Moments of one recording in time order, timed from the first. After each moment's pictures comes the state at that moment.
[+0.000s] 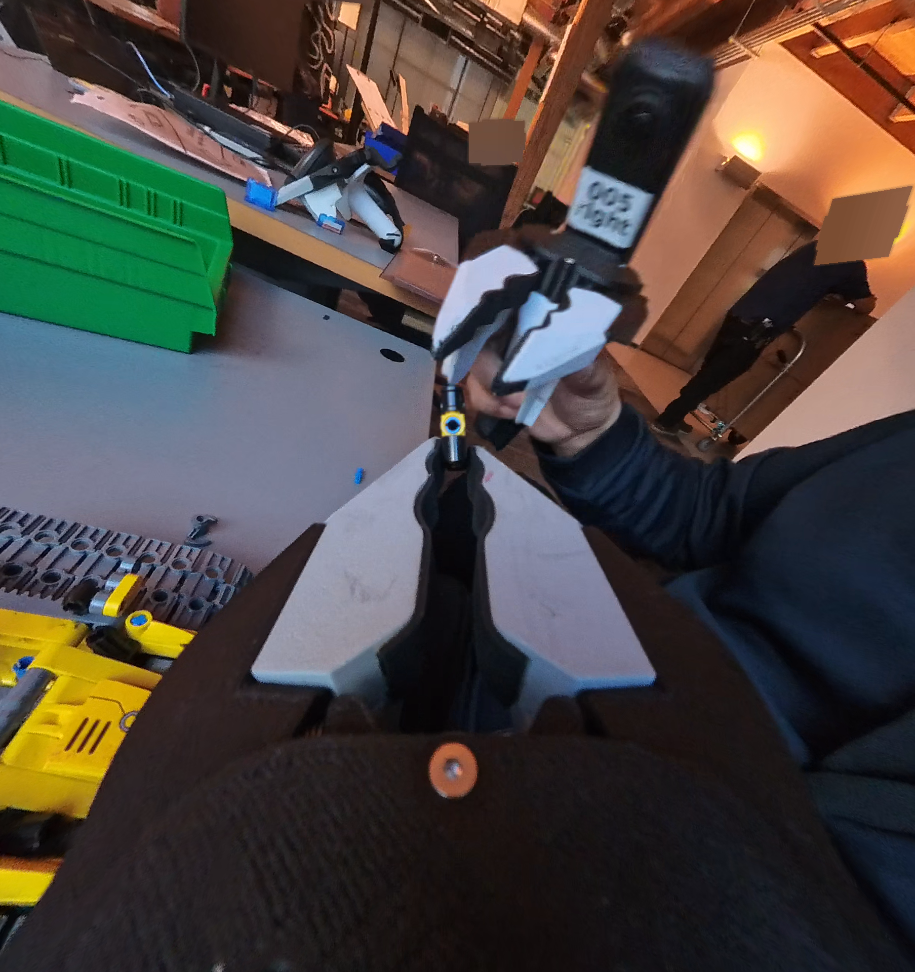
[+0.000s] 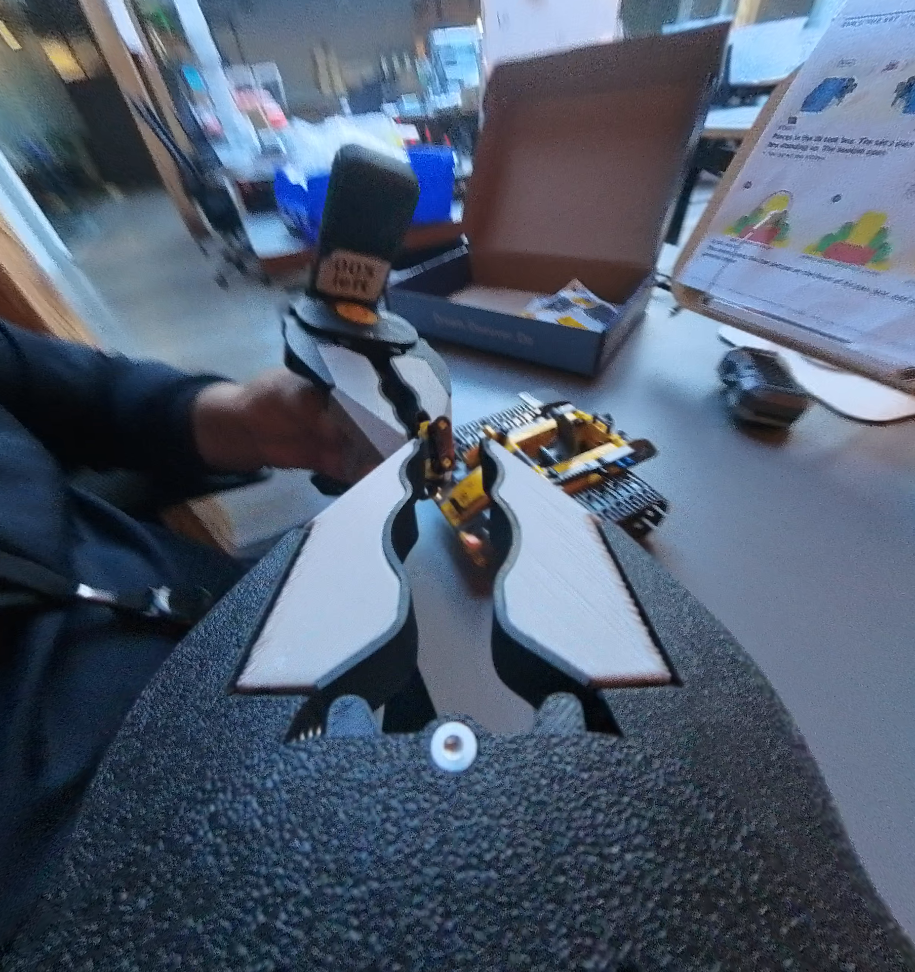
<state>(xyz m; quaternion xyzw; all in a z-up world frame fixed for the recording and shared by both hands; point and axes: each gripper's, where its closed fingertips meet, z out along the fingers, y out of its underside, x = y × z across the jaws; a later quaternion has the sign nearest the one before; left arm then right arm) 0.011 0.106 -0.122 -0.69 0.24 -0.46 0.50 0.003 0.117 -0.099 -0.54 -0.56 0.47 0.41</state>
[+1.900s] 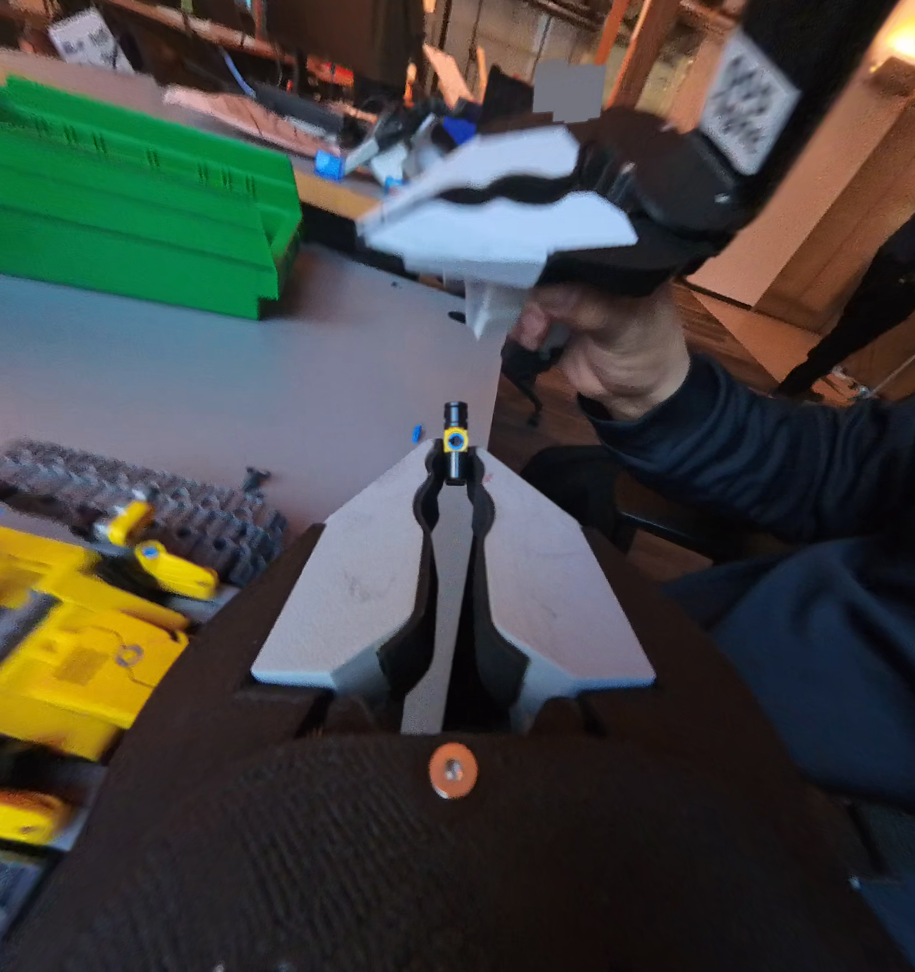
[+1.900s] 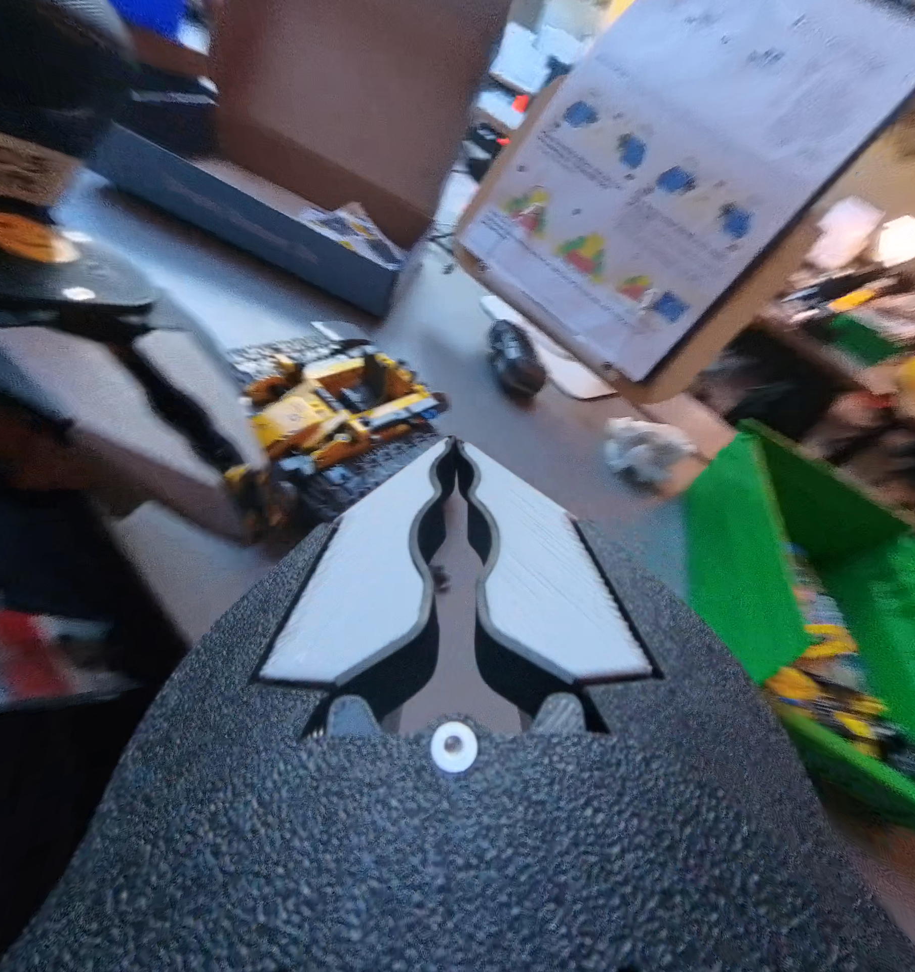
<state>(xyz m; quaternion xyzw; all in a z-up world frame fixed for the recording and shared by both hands) 0.018 0.109 -0.168 -0.72 0.25 -0.37 0.53 0.006 0.169 -0.123 -0.57 -0.56 0.25 0.56</state>
